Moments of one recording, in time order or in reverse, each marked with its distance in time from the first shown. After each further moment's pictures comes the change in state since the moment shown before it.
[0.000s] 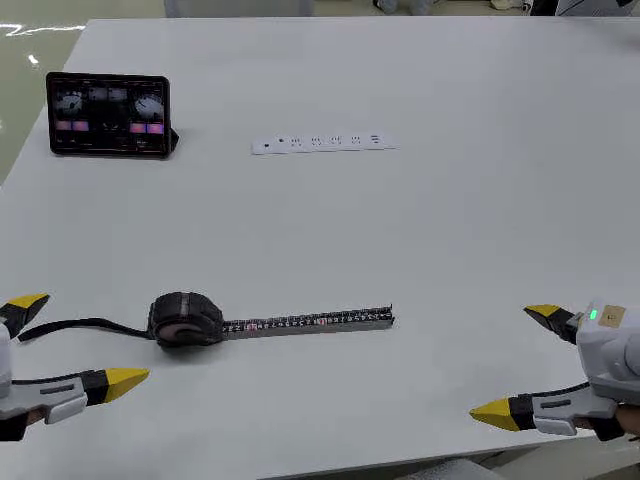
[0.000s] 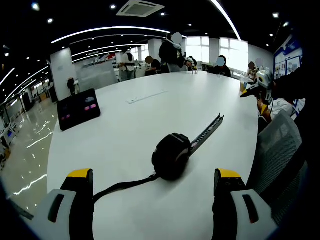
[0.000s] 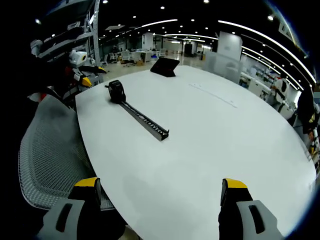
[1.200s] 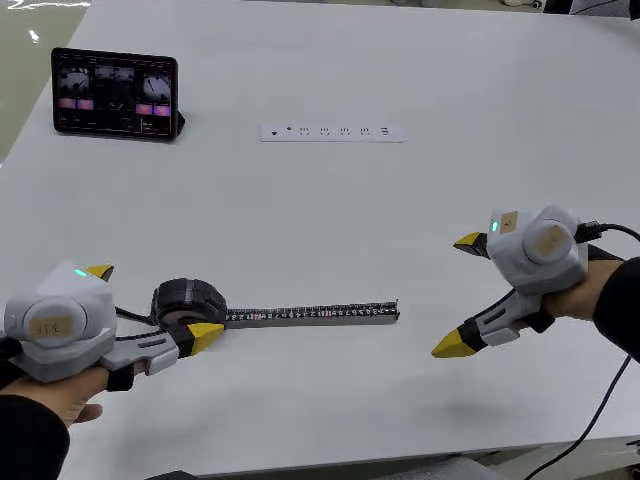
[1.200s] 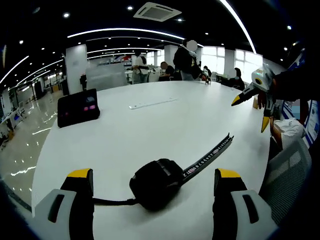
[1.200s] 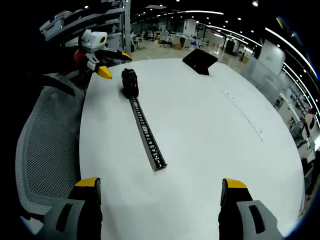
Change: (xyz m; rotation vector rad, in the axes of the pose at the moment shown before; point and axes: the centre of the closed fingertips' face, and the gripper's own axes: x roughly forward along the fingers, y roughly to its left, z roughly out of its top) left arm 0.051 -0.025 0.024 -0.142 -0.055 0.111; right arm 0.064 -0.023 0.072 -0.285 0.152 0.180
